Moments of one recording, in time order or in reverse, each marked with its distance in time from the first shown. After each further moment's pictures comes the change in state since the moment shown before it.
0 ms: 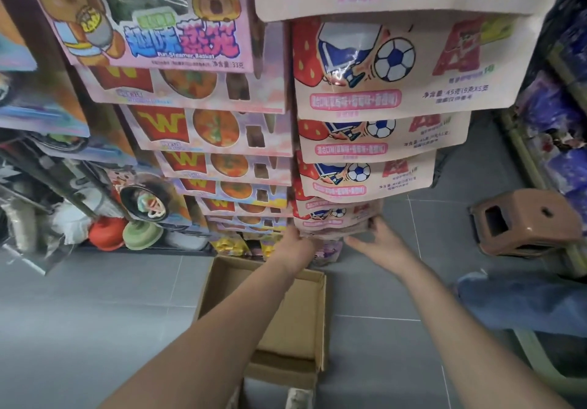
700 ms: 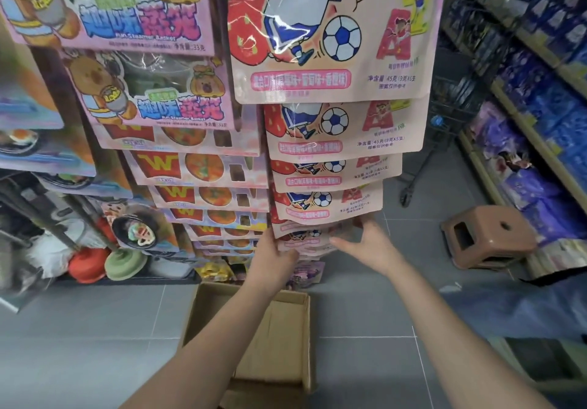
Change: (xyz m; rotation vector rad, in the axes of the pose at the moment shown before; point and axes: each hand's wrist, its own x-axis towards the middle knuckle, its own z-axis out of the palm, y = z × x) left_hand -0.042 0.024 -0.004 0.117 0.126 0.201; right_hand -0.040 -0.055 -0.042 -0.146 0.124 -0.109
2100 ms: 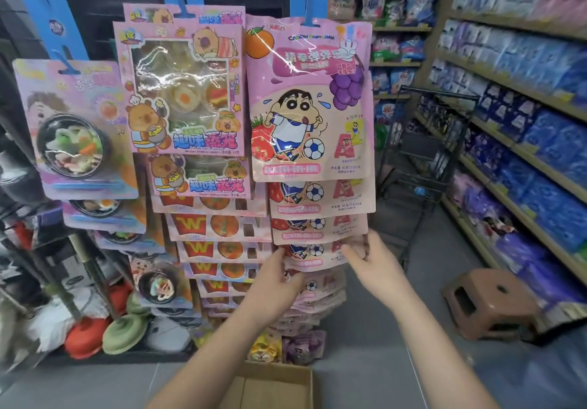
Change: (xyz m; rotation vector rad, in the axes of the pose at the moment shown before) left_hand -0.088 0.083 -0.045 0.196 -0.041 0.508; right_hand -0.066 -0.074 -0.060 0.108 0.238 -0.206
